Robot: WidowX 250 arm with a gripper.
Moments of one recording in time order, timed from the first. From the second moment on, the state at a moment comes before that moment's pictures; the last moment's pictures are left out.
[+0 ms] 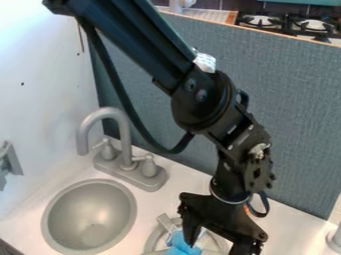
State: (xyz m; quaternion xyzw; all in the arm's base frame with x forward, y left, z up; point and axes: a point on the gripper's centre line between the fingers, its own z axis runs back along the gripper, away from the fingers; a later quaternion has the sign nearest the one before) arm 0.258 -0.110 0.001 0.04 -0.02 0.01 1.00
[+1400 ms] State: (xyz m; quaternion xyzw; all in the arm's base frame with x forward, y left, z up) arm 0.389 -0.126 -0.055 -0.10 -0.04 -0.10 0.99
